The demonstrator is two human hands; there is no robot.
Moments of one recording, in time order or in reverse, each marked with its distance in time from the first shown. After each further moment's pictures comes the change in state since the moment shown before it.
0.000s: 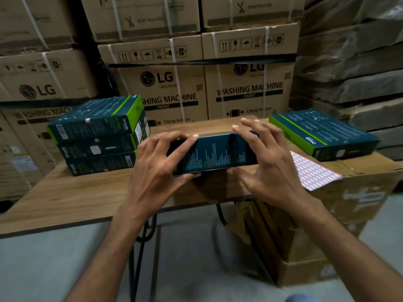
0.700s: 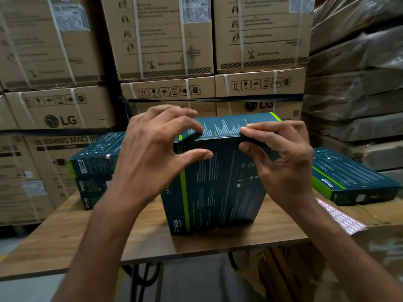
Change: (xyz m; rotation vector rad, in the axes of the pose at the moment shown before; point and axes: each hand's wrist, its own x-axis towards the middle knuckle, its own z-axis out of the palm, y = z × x) left_hand 0.102 -0.025 -0.095 -0.132 0.028 -0.057; right_hand 0.096 -0.027 -0.019 0.207 0.466 -0.086
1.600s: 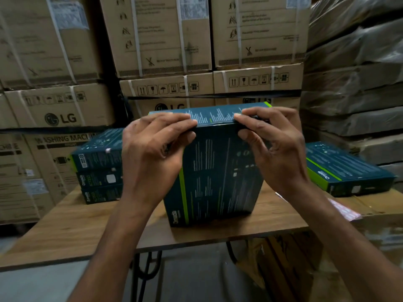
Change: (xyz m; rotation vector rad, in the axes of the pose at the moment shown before) left_hand -0.032 0.004 0.028 -0.096 0.322 -0.011; right_hand 0.001 0.001 -0.004 -0.100 -0.063 -0.030
